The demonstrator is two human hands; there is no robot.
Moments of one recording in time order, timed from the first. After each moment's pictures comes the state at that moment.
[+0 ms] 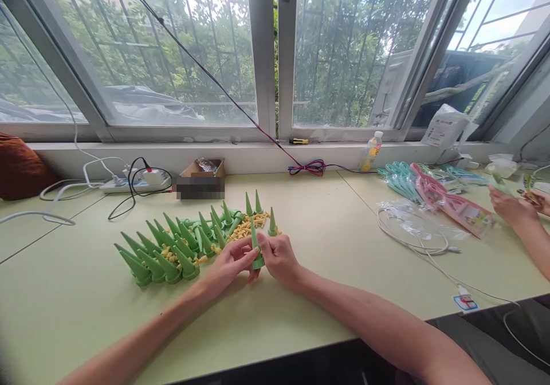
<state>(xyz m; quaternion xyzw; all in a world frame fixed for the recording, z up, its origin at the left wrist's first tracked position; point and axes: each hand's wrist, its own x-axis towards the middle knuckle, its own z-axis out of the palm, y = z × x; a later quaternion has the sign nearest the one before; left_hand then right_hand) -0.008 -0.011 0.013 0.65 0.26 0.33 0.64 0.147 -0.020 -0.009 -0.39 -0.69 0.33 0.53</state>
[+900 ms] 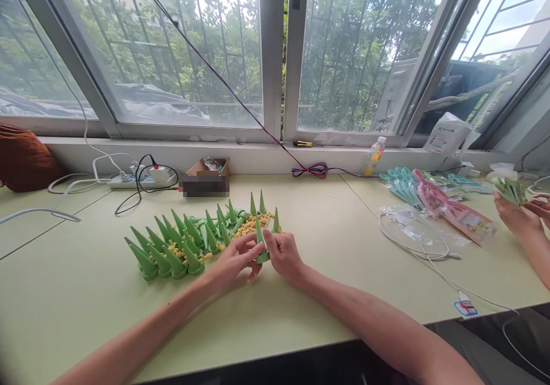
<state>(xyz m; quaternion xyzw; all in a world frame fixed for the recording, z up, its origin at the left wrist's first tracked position) -0.005 -0.010 0.020 0.62 0.27 0.34 0.65 0.149 -0.012 -0.010 -0.42 -0.67 0.27 0.55</state>
